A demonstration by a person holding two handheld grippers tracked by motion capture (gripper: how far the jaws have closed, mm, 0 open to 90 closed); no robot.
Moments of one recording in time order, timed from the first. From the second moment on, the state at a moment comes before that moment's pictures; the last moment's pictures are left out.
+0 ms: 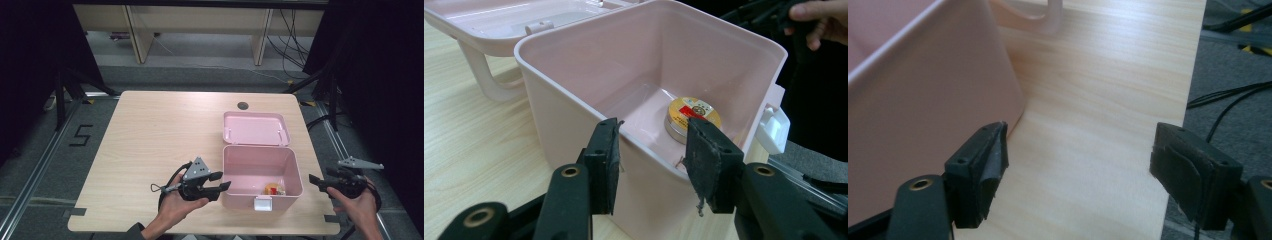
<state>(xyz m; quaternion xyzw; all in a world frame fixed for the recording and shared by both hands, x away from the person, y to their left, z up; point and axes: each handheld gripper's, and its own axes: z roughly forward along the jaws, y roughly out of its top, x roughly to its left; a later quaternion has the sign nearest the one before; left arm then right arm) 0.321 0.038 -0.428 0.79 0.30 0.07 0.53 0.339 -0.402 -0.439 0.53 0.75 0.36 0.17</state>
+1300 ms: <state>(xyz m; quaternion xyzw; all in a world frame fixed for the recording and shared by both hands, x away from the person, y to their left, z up) 0.317 0.038 -0.429 0.79 0.31 0.07 0.53 0.484 -0.343 -0.380 0.55 0.76 0.32 0.15</state>
